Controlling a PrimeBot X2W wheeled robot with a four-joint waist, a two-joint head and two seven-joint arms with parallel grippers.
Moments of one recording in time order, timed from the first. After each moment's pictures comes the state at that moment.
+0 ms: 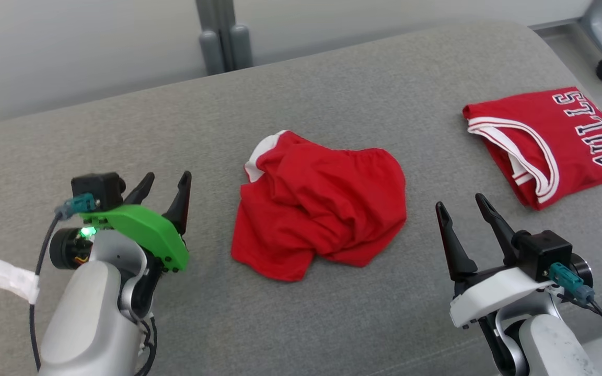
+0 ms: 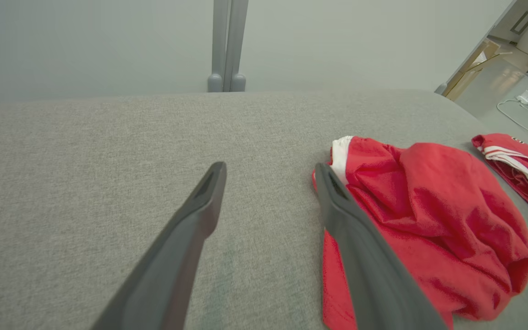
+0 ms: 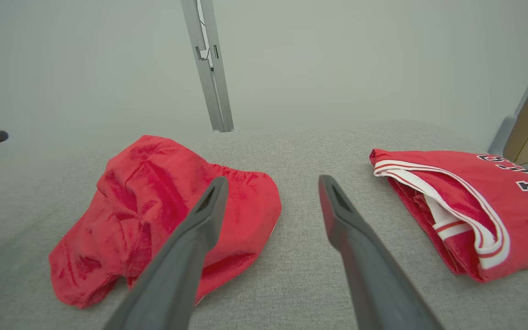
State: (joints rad) left arm -0.43 0.15 -0.19 0.46 -0.47 -0.12 0.11; right arm -0.11 -0.11 0.12 0.12 0.18 0.13 -0.13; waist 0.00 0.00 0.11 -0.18
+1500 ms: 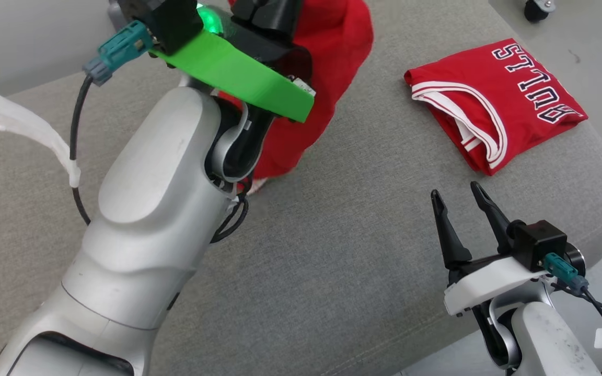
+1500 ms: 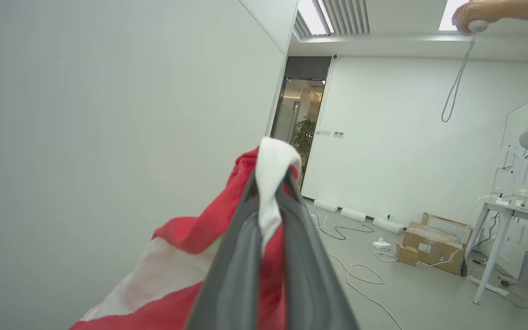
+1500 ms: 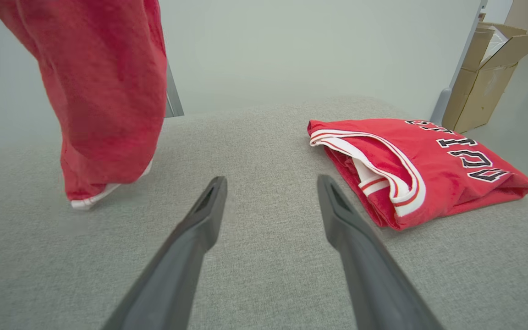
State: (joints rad) left arm -0.99 0.06 -0.58 0.36 -0.76 -0.13 -0.24; right arm -0.17 -0.10 0.14 0.18 0.19 0.13 -0.19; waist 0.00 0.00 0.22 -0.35
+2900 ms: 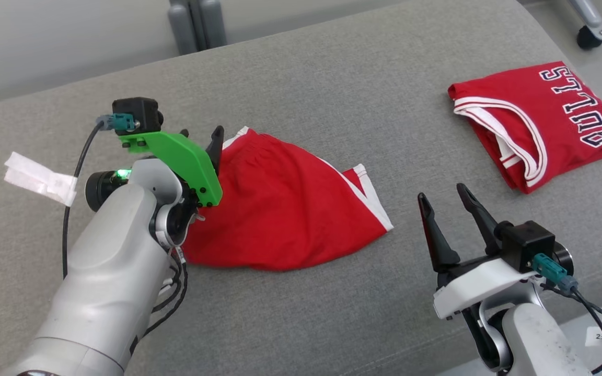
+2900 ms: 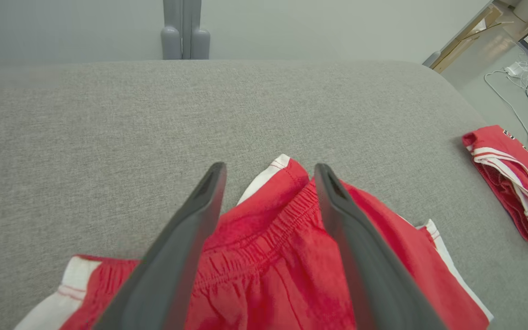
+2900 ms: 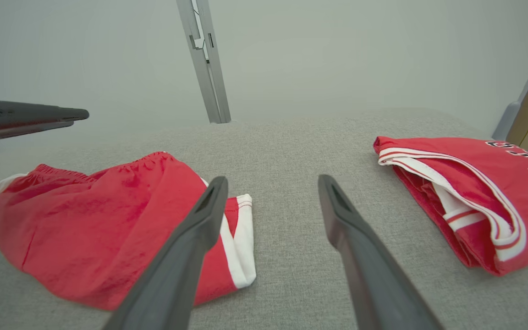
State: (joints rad) left arm -0.82 0.15 -0.56 0.81 -0.83 0.03 0.15; right arm -0.16 -0.09 0.17 0.15 0.19 0.13 -0.16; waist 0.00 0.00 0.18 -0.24
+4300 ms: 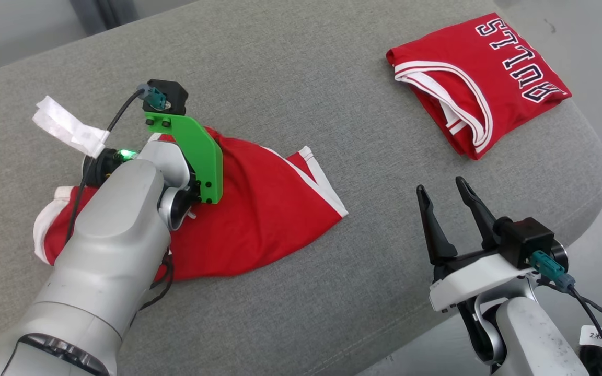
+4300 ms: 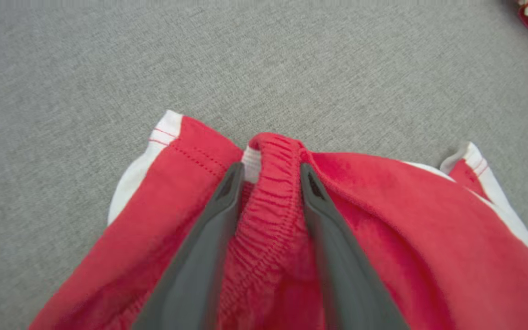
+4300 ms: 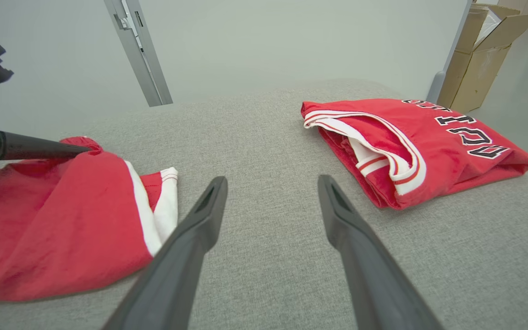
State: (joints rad) left arm -0.98 0.13 -0.72 1.00 -0.75 -0.03 0.34; right arm -0.20 -0.07 0.16 0.22 0.20 0.13 -0.22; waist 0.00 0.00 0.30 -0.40
